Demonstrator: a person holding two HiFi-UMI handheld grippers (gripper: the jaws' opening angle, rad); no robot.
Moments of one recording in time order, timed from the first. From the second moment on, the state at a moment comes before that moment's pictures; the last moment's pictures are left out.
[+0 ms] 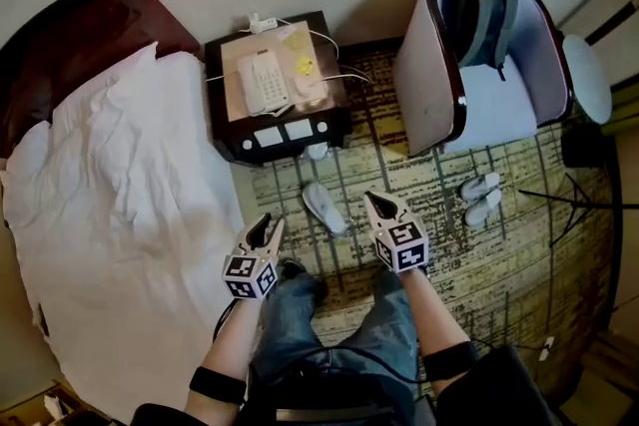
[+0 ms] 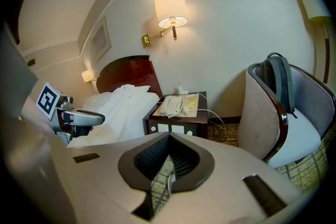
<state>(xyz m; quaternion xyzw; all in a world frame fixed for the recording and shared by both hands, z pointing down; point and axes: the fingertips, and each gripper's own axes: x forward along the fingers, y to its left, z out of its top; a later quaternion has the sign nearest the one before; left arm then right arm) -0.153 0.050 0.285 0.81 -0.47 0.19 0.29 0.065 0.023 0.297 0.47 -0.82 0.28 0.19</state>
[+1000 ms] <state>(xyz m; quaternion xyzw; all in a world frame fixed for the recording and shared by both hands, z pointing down) -0.111 -0.102 0.786 0.76 -0.41 0.18 0.47 0.025 -0.076 0.702 0.49 -0.80 0.28 0.21</state>
